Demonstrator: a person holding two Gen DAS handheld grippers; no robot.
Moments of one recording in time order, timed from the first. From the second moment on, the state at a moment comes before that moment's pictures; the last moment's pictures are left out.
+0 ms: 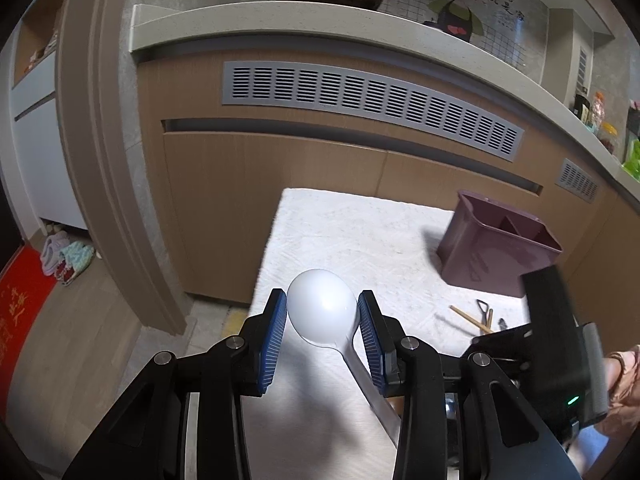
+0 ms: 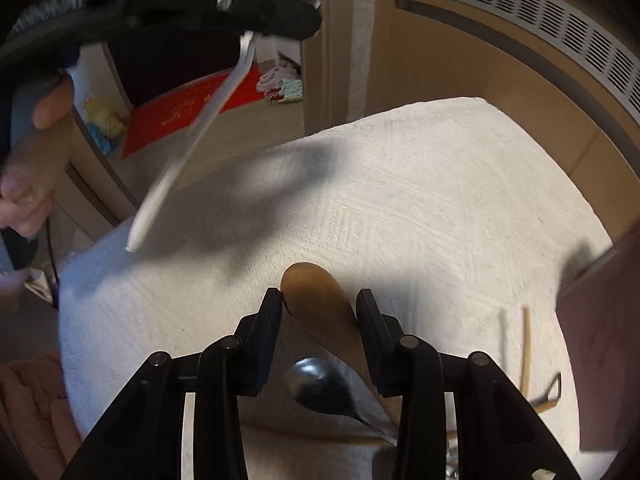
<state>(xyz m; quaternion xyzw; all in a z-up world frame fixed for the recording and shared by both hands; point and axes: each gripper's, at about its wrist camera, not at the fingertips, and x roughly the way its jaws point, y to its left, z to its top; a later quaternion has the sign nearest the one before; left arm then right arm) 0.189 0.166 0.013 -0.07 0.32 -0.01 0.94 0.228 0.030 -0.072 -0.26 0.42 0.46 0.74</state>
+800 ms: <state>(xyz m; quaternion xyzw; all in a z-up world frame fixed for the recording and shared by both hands) 0.194 0.072 0.021 -0.04 0.33 -0.09 0.94 0.229 -0.124 -0.014 -0.10 0.40 0.33 0.85</state>
